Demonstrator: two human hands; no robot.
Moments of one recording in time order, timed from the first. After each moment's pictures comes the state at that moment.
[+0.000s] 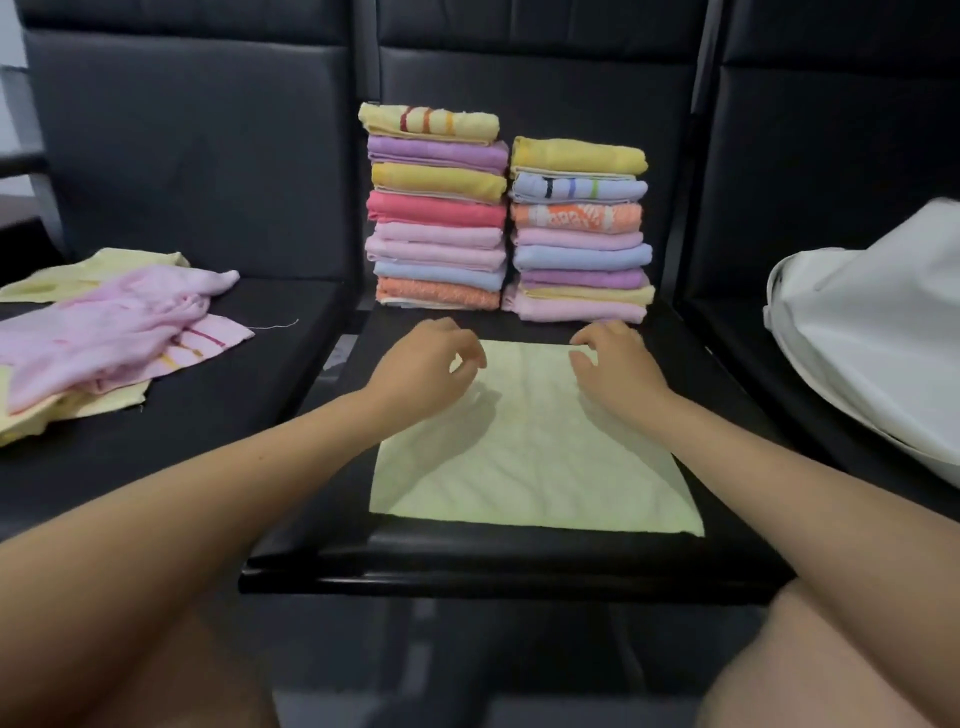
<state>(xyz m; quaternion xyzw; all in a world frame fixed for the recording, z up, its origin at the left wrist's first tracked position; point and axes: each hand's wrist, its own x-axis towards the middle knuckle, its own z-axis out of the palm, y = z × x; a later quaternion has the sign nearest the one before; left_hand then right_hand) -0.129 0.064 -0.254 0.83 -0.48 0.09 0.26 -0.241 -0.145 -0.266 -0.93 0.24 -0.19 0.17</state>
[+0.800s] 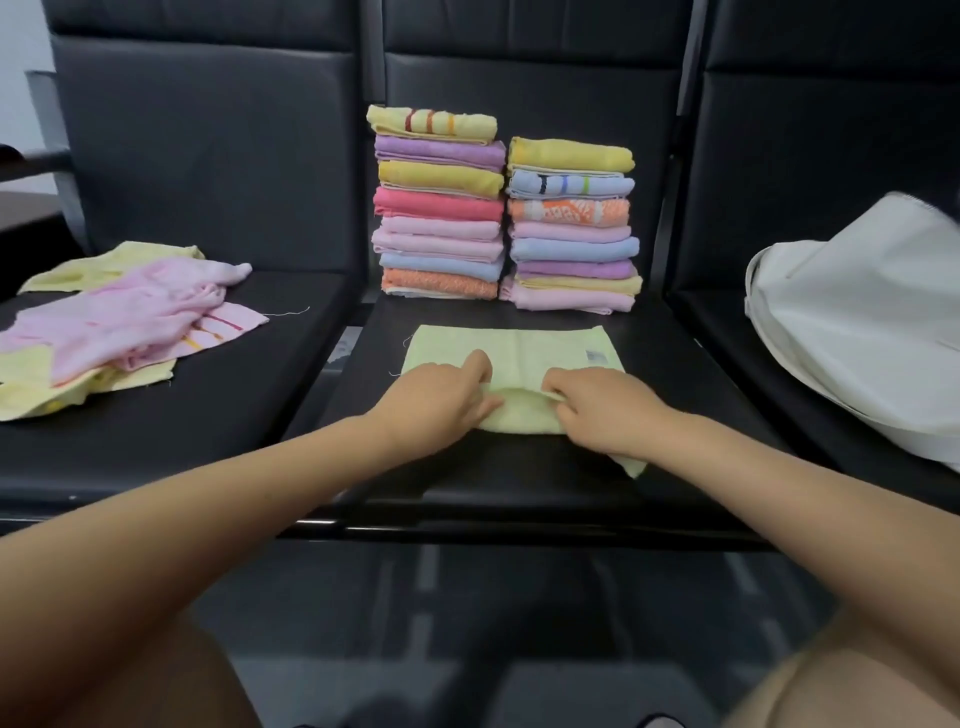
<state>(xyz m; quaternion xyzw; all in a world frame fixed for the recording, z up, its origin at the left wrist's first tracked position) -0.191 0.095 -0.261 0.84 -0.51 0.07 0.13 -0.312 -0.070 -0.240 -0.99 0.10 -0.02 0.03</state>
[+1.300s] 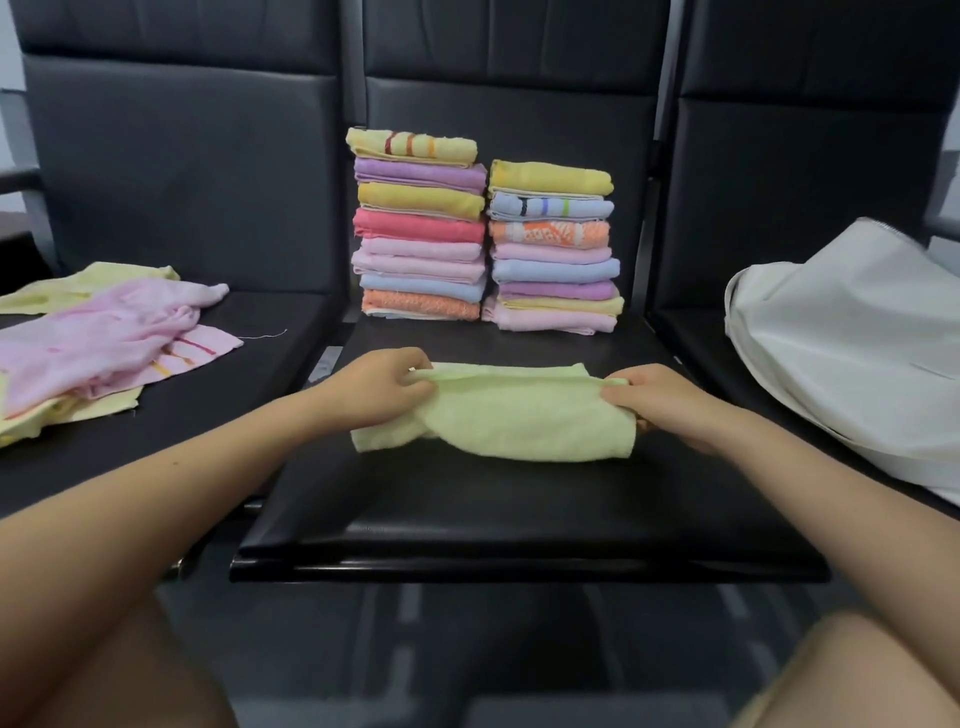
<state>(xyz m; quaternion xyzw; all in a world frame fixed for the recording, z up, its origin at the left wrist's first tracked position) -0.139 0.099 -0.237 0.86 -0.44 -0.07 0.25 -0.325 -0.148 -0.233 -0.87 0.24 -0.06 0.43</state>
